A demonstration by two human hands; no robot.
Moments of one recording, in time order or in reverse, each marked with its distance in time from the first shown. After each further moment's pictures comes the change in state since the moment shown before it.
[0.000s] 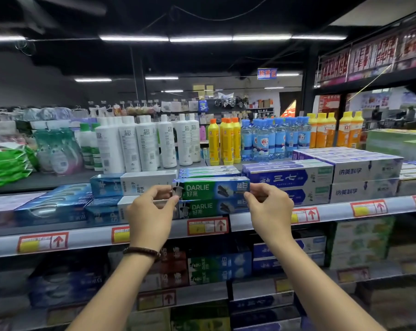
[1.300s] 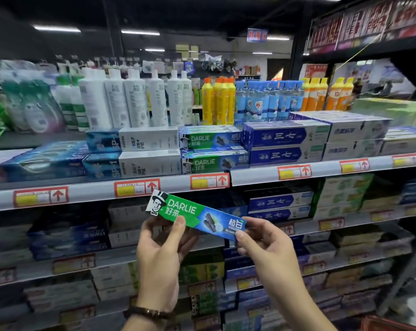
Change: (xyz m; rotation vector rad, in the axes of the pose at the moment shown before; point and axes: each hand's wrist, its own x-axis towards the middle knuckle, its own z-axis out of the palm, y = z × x) left_hand -0.153 -0.014 -0.043 -0.930 -0.130 -0.637; right_hand -0.185 -0.015 -0.041 0.504 -0.262 0.532
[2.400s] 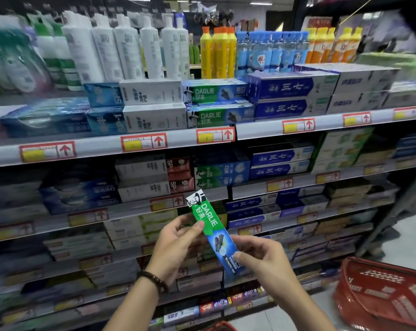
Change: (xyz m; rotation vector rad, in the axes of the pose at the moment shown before) left_hand -0.019 -0.051 -0.089 0.451 -0.292 -0.413; right_hand -0.084 0.078 -0.017 -0.222 -0.218 0.247
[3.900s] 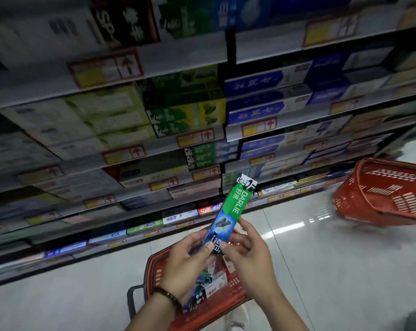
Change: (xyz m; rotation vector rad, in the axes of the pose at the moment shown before) left_hand -0.027 -0.324 -0.007 -0.068 0.118 -0.523; right_hand -0.026 0.297 0.051 0.137 0.175 0.383
